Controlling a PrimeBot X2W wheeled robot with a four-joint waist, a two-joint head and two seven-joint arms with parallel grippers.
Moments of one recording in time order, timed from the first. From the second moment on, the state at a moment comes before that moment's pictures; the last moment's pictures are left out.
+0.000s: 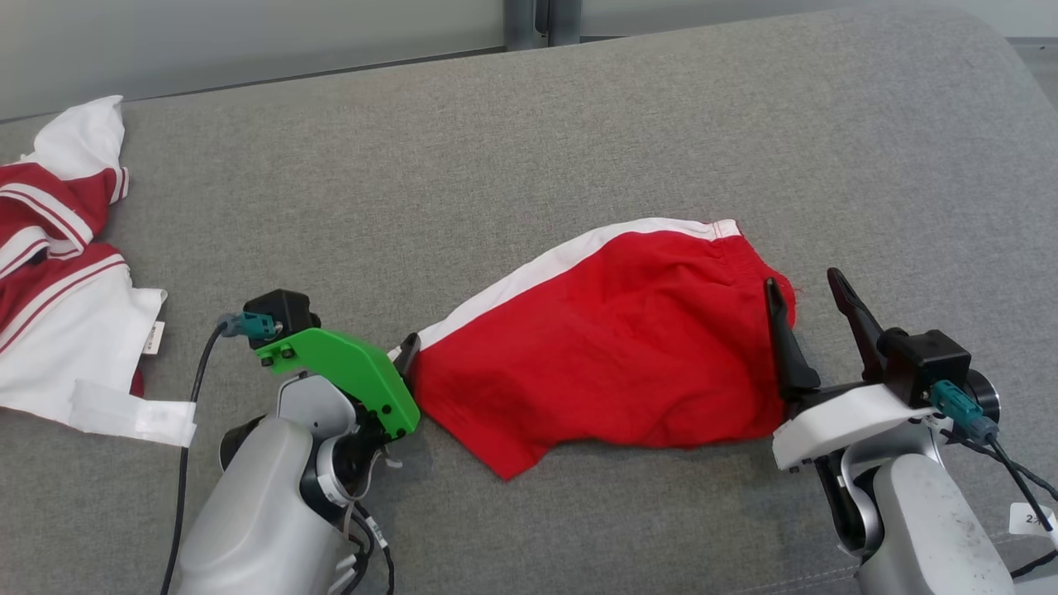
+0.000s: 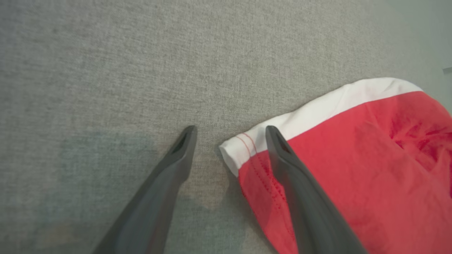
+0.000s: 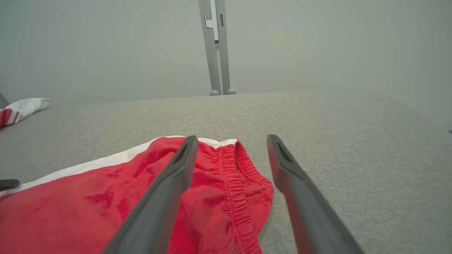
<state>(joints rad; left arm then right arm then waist) -0.47 0.11 -0.39 0.51 -0.83 0.21 0.36 -0.24 -0.05 0.02 0.27 0.12 0.13 -0.23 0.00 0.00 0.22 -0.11</state>
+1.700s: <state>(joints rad) -0.46 0.07 -0.55 0.47 -0.76 0.14 0.20 -0.66 -0.24 0.09 0.58 0.42 0.13 0.56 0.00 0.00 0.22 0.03</state>
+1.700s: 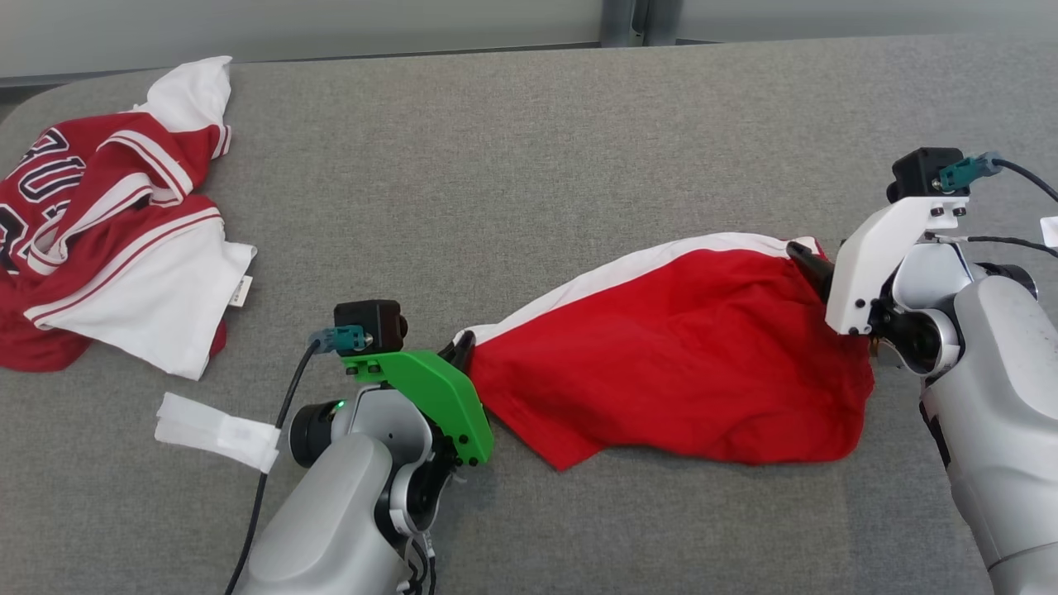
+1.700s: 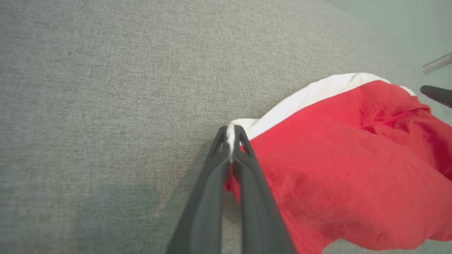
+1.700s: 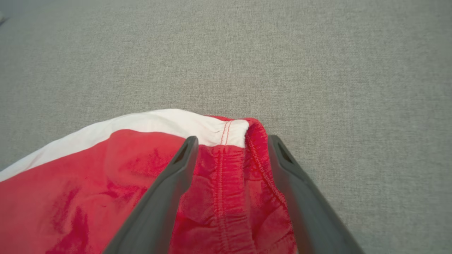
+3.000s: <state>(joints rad) -0.55 0.12 -0.48 0.42 -0.78 0.12 0.03 -0.80 -0.32 0.30 0.53 0.72 0.13 0.33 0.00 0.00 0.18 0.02</state>
